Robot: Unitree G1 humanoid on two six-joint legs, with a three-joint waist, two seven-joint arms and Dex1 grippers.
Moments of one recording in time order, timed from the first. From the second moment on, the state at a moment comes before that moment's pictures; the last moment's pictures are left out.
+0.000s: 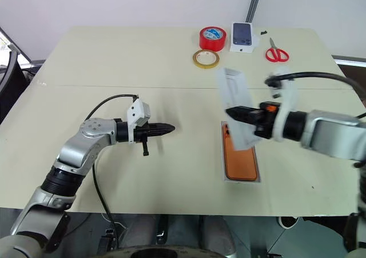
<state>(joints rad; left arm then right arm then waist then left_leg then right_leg) -0.48 0.49 -0.21 -0.01 -0.32 0.37 -1.00 -0.38 -0.86 -0.25 -0.42 1.93 1.08 -0.29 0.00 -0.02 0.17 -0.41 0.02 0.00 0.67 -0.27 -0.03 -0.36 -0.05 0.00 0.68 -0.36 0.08</state>
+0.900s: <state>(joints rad) -0.49 0.36 -0.35 -0.08 -0.29 0.37 -1.03 -0.04 -1.00 -0.10 -0.54 1.97 0.85 -0.34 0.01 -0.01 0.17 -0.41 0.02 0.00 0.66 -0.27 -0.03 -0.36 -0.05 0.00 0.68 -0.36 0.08</state>
